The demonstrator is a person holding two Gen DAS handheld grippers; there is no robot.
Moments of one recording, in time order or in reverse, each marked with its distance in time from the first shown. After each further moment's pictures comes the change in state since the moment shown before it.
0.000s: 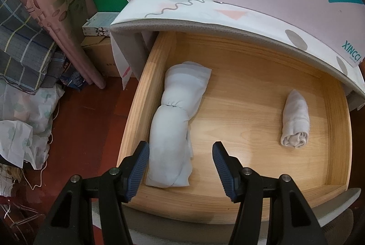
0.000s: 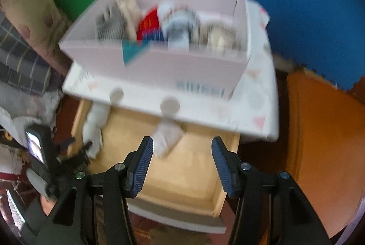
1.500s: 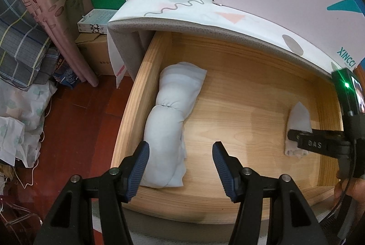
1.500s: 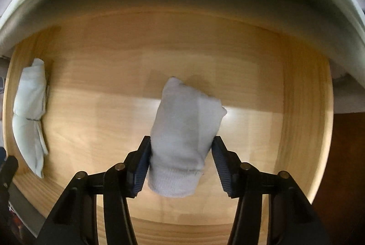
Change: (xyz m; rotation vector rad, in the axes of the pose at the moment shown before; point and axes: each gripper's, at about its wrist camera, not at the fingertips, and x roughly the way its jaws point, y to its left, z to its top) left arm 0.002 0.004 0.002 -0.025 0.006 -0.060; right arm 0.193 0.040 -0.012 0.083 0.215 -0.122
